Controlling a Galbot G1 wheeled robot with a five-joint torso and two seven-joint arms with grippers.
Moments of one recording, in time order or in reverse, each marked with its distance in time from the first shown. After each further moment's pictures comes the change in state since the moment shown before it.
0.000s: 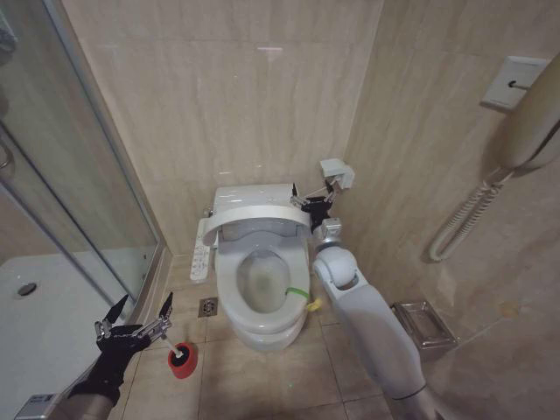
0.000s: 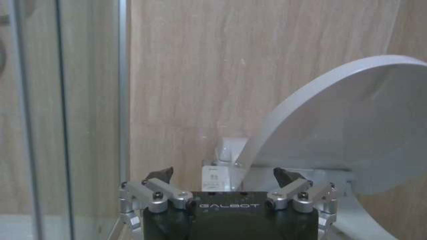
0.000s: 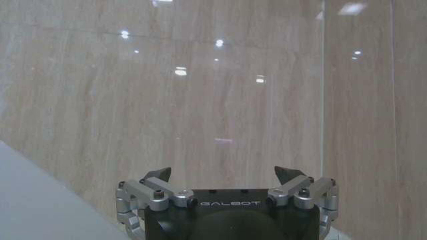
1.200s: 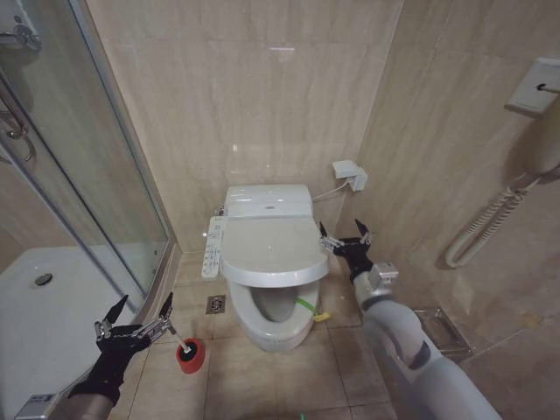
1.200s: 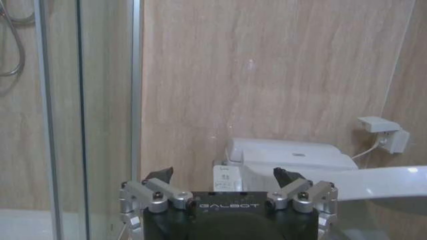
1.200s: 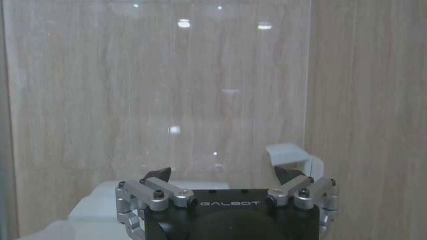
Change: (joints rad) left arm 0.000 0.000 0.000 0.000 0.000 0.000 0.000; right arm -0.466 -0.244 0.113 0.474 0.237 -0.148 0.082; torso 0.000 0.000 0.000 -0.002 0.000
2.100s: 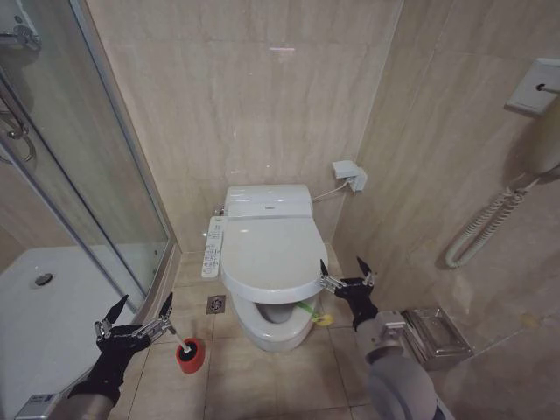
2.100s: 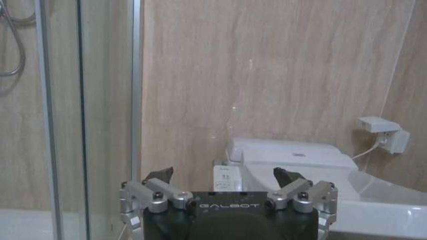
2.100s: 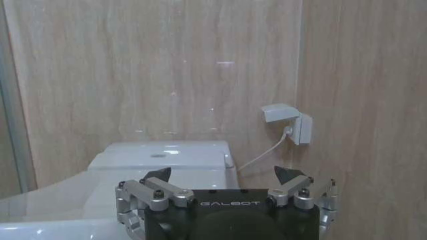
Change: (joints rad) left arm 0.000 0.000 0.000 0.000 0.000 0.000 0.000; right arm -0.294 0.108 0.052 0.083 -0.134 0.047 -0.052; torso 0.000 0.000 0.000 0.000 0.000
